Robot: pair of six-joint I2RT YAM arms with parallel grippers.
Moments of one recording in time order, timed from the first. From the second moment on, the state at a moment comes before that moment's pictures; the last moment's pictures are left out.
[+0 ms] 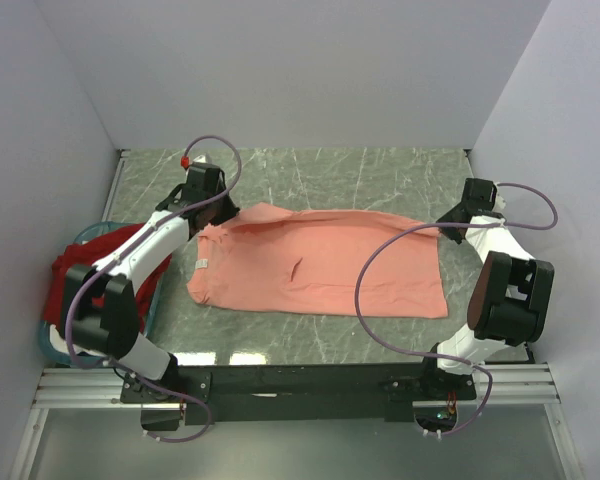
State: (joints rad) left arm -0.32 1.56 1.18 -0.33 -0.08 -0.73; right arm -0.25 1.60 1.03 -0.32 0.07 0.67
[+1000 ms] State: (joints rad) left arm -0.32 1.29 0.92 -0.43 -0.03 -0.73; right arm -0.31 1.36 0.76 -0.29 0.06 0.67
